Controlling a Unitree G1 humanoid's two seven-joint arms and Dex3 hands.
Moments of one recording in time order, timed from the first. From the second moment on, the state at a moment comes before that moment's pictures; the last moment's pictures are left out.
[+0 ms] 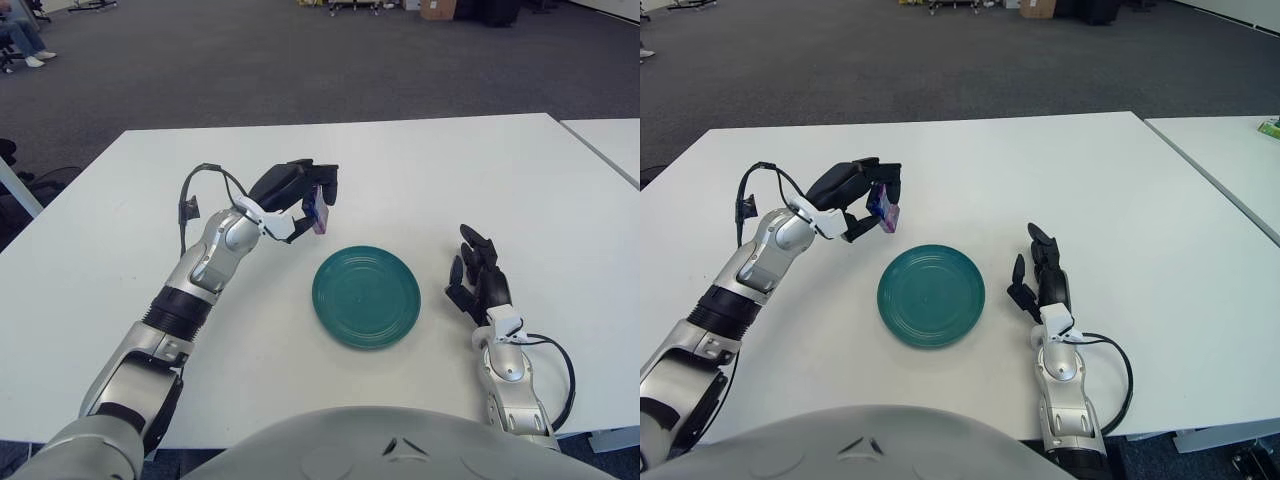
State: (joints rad) left arm -0.36 0.38 -0.31 0.08 0.48 -0.28 -0.19; right arm 0.32 -0.04 -0.01 -0.01 -0.13 -0.15 -0.12
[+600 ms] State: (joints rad) left arm -0.26 0.28 -0.37 -0.25 0.44 -0.15 -0.33; right arm 0.32 -0.03 -0.01 -0.01 -0.13 -0.15 -0.13
